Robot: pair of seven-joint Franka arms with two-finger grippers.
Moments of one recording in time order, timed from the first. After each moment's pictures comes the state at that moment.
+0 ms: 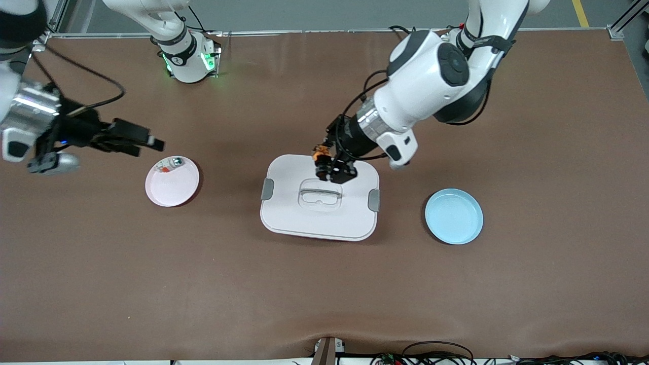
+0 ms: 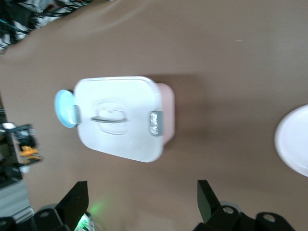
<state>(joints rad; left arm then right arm) -0.52 0.37 -0.20 -1.51 -0.46 2.30 -2.06 0.10 0.01 0.02 -1.72 0.58 1.76 0.13</state>
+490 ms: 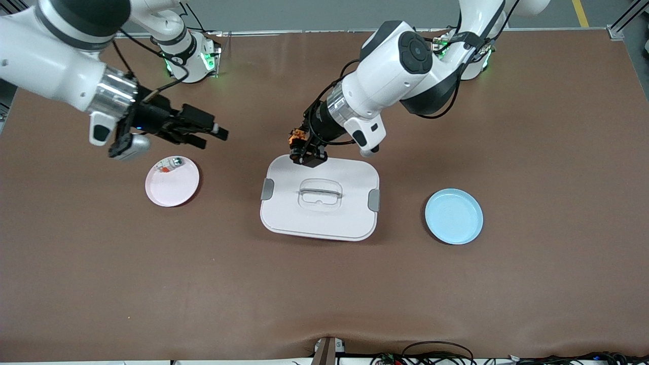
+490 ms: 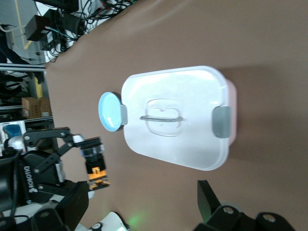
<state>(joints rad) -0.59 0.39 -0.20 -1.49 -0.46 2.30 -2.07 0.29 -0.07 0.02 -1.92 0.78 2.06 0.15</state>
